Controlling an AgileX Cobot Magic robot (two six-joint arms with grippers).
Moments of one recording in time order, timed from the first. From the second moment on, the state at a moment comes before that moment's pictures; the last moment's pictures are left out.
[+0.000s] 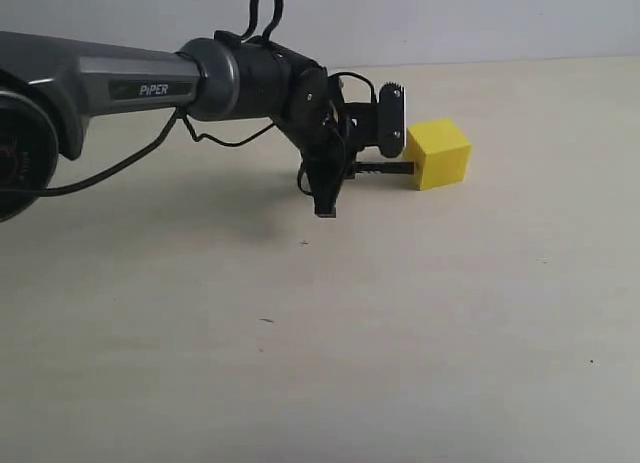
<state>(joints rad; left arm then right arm) -0.69 2.41 -1.83 0.03 0.52 1.03 0.11 0.01 0.00 -0.02 0.28 0.03</state>
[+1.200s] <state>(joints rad) -0.64 2.45 -1.83 0.16 0.27 1.19 0.11 0.01 0.00 -0.02 0.28 0.03</state>
